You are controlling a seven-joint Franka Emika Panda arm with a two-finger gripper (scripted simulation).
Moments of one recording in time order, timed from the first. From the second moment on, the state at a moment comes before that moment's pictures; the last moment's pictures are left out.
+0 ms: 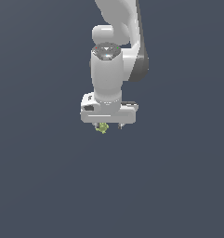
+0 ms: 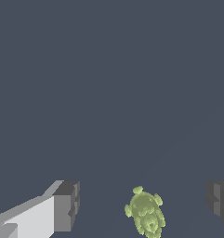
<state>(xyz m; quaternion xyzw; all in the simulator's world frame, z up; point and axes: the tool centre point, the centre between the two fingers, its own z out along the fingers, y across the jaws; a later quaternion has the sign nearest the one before) 0.018 -0.012 0.200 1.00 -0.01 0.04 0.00</state>
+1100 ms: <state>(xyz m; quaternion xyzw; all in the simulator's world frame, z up) 0.002 -0.037 0.192 1.00 -0.05 0.03 0.01</state>
